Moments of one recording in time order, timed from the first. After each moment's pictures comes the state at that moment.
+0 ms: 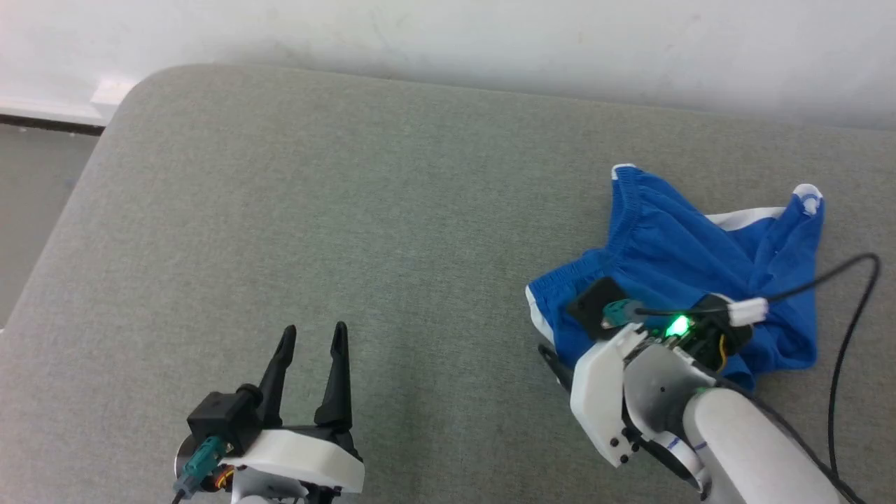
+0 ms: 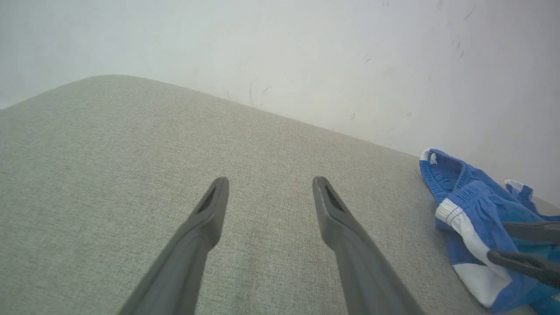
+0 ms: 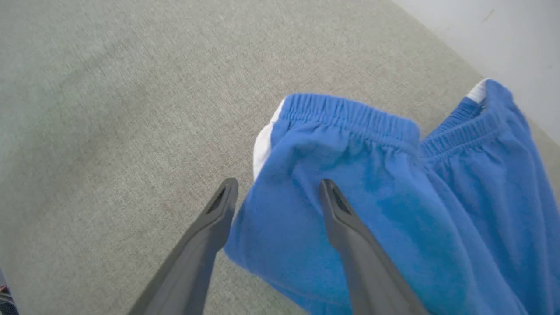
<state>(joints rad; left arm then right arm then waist) -0.01 0.06 -0.14 0.13 -0.33 -0.02 -0.26 -0.31 -0.24 0.48 0.05 0.20 0.13 0.55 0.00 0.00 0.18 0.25</state>
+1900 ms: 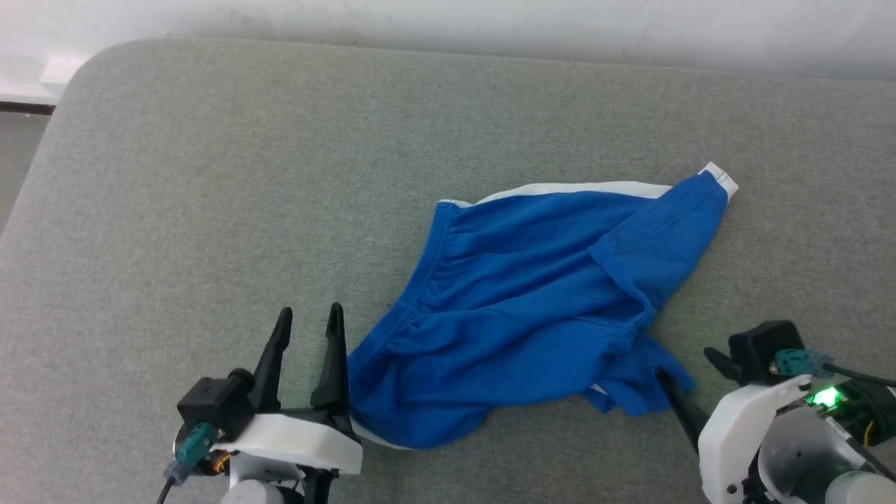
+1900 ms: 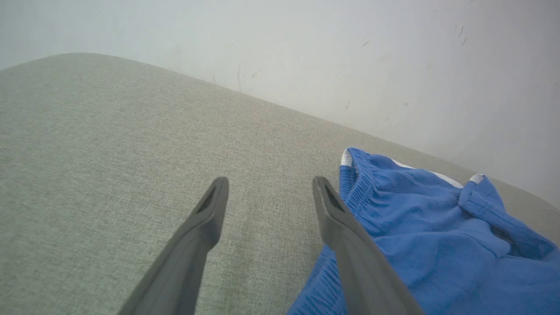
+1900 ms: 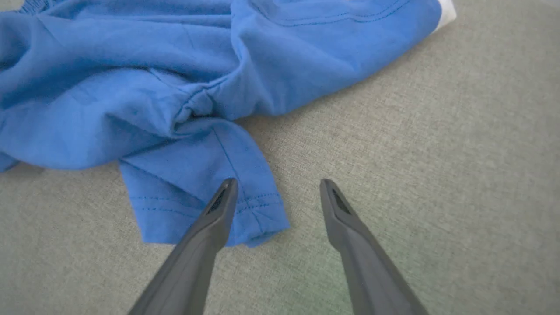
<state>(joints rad) -0.04 0.05 -0.13 0.12 -0.37 -0.02 -0.26 0.03 -0.25 0.13 -0.21 0.21 0.13 0.57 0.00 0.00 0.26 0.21</state>
